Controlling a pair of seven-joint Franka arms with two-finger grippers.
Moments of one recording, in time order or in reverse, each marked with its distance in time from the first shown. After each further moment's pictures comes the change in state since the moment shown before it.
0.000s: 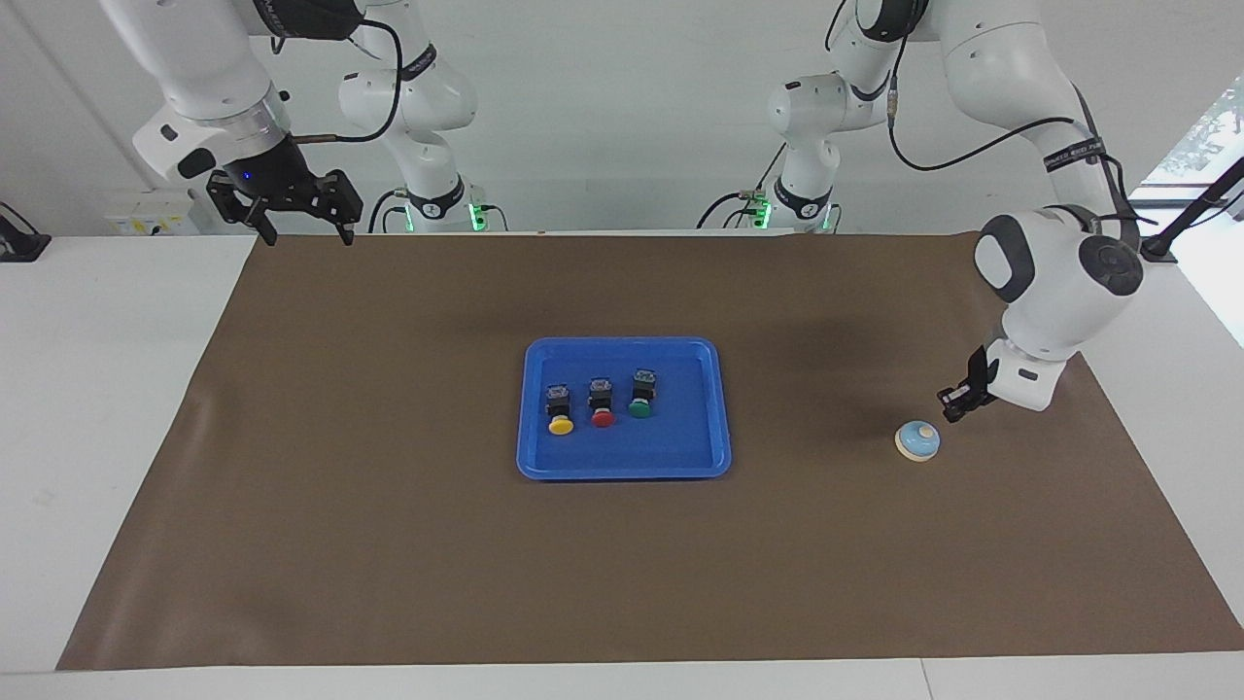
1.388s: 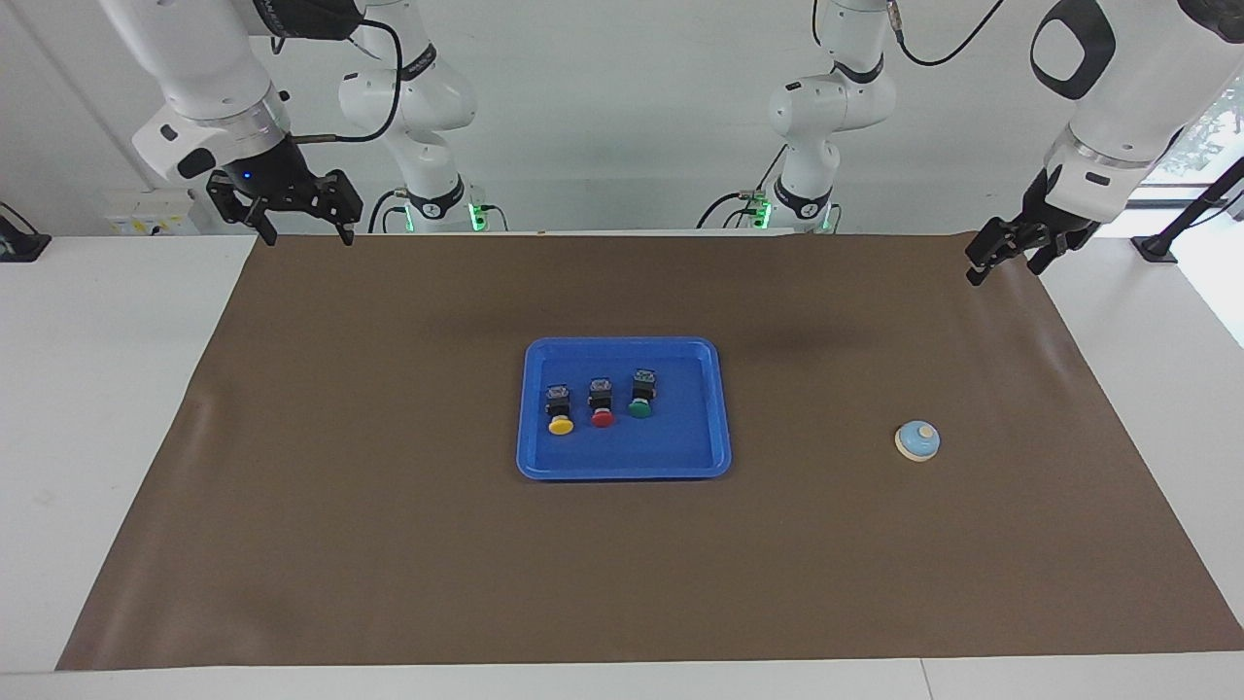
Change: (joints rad) left arm 0.026 -0.309 -0.029 0.049 -0.017 -0.403 0.124; right arm 0.000 0.000 0.000 0.000 0.000 0.000 0.000
